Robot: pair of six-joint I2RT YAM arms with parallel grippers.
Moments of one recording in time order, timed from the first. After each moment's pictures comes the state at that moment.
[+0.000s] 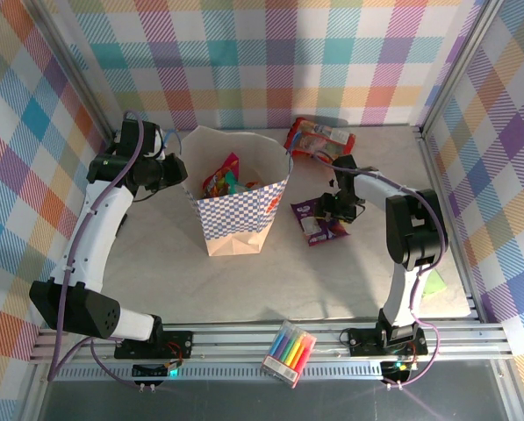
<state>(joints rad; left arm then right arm) -0.15 1.40 1.55 -1.03 0.12 -0.45 0.25 1.93 1.29 -0.74 -0.19 0.36</state>
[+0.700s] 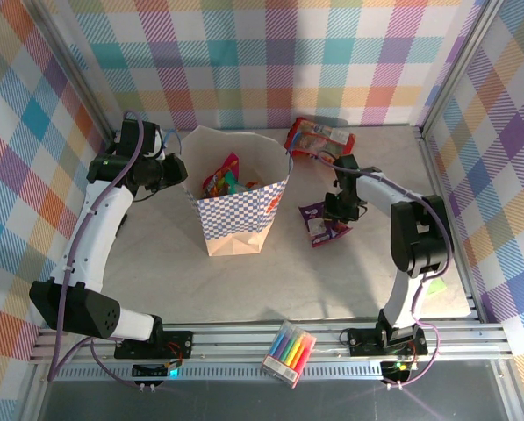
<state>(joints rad) -0.15 1.40 1.55 -1.03 0.12 -0.45 0.25 1.86 1.27 -0.79 -0.15 0.44</state>
